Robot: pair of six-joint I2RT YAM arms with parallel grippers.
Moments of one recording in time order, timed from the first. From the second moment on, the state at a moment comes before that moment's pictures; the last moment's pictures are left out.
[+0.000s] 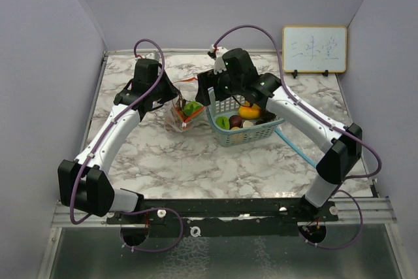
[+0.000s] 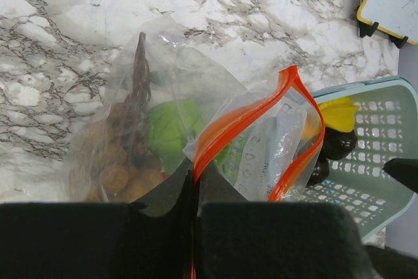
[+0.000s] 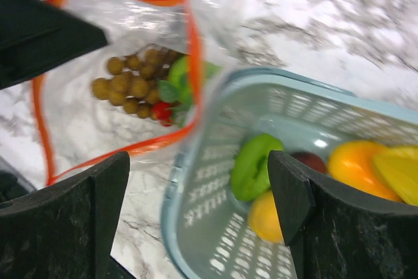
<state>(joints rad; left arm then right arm) -0.29 1.36 1.20 -0.46 0.10 -0.65 0.74 1.69 1.68 -0.58 -0.06 0.26</state>
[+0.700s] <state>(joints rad) -0.29 1.37 1.20 -0.45 0.11 -0.64 0.61 1.80 1.53 -0.97 0.04 0.36</state>
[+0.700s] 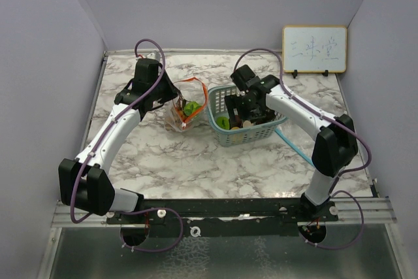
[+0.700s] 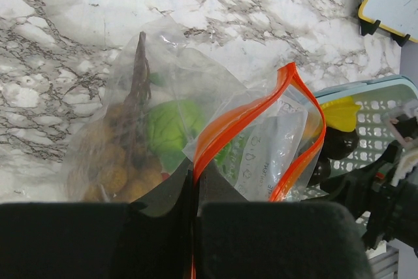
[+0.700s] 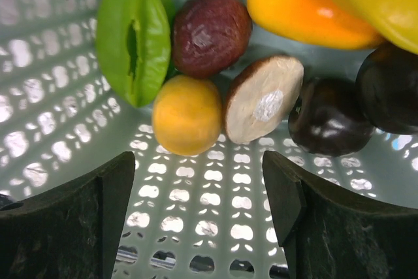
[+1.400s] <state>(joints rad) -0.29 1.40 1.23 -0.45 0.11 -0.62 0.60 1.92 1.49 -0.93 0.13 0.43</state>
